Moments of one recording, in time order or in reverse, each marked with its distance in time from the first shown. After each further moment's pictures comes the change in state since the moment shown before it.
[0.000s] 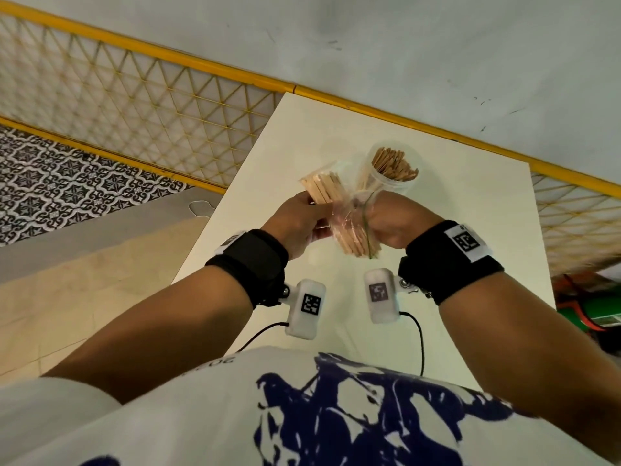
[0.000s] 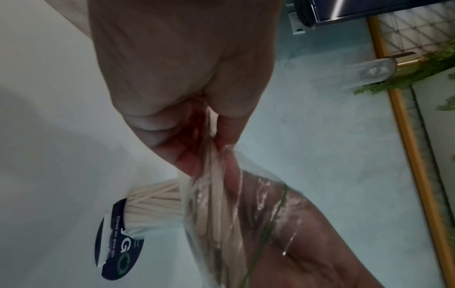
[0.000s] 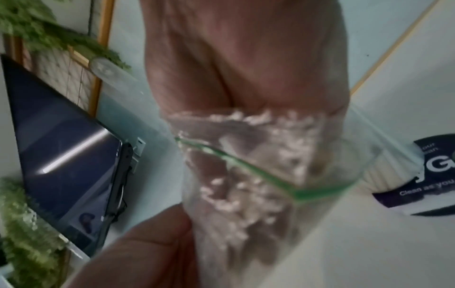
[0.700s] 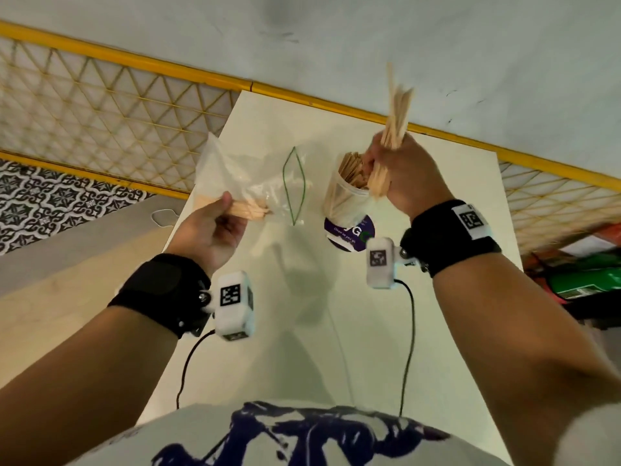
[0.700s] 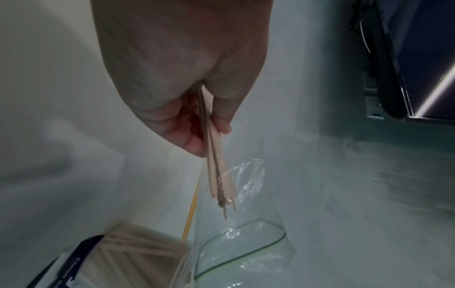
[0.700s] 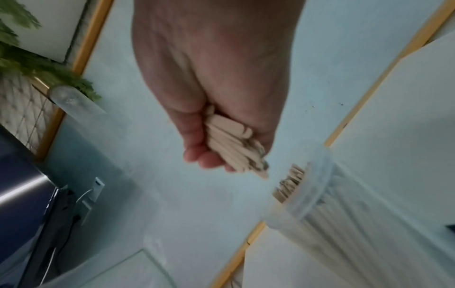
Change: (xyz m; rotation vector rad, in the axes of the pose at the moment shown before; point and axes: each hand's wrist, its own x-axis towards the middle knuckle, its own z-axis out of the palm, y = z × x) left_hand 0.042 0.022 -0.066 -0.704 0.383 -0.052; right_hand 0.025 -0.023 -0.094 0.388 0.391 -0.366
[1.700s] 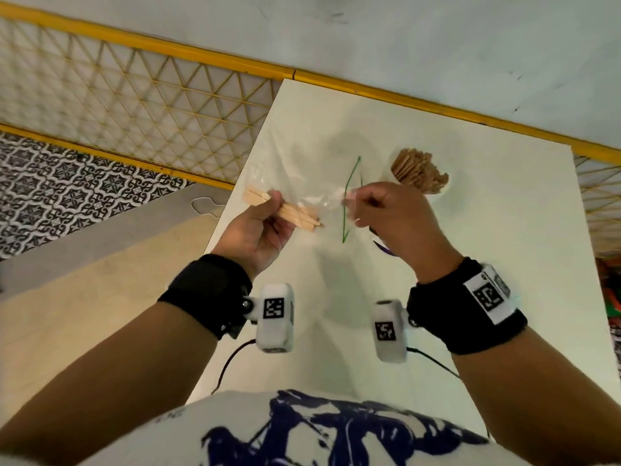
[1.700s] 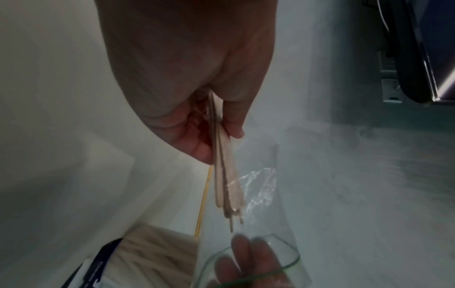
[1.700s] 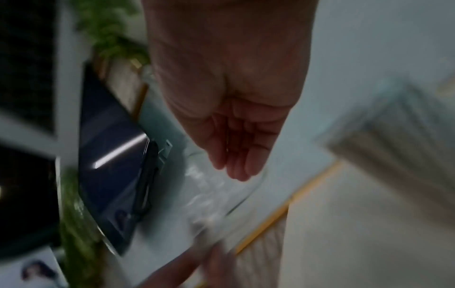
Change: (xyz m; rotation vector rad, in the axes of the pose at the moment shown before) left_hand 0.009 0.005 -0.002 0.052 -0.086 -0.037; right_hand -0.031 0.040 0.079 -0.581 -0.063 -0.041
